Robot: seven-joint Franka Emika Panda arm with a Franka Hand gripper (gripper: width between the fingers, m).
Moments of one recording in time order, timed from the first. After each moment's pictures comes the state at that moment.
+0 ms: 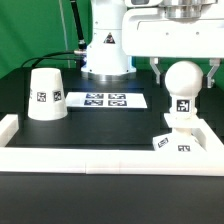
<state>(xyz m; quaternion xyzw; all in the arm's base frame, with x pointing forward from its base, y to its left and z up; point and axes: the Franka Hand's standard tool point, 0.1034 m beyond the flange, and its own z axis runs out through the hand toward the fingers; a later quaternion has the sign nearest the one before) 0.598 0.097 0.120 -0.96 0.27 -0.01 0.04</state>
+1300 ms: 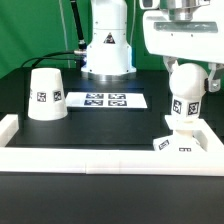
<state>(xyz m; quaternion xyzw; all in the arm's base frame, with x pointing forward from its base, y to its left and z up) 0.603 0.110 0.120 -0.88 0.47 0.03 0.07</state>
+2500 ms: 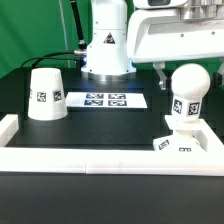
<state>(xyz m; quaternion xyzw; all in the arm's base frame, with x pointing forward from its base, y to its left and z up) 0.604 0.107 0.120 -1.00 -0.07 -0.01 0.04</state>
